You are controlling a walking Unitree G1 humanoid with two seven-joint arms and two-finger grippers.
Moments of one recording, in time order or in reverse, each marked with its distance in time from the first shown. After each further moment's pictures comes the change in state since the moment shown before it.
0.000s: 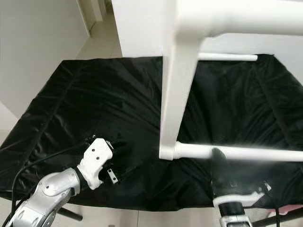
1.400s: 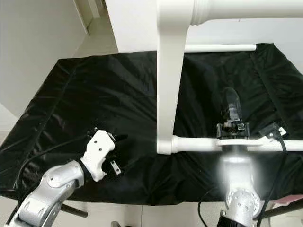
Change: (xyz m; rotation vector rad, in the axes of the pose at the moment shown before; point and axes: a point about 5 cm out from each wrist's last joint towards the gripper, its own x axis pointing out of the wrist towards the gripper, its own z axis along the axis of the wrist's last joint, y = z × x) left arm 0.013 0.021 0.007 -0.054 -0.050 0.056; right arm 0.112 0.095 0.037 -0.183 -0.253 0.381
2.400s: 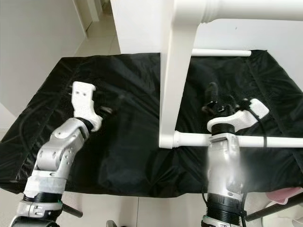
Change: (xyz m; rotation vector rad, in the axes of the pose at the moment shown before) left arm 0.032 0.088 0.018 -0.206 -0.092 0.537; right arm 0.031 -0.002 -0.027 -0.650 0.028 -0.244
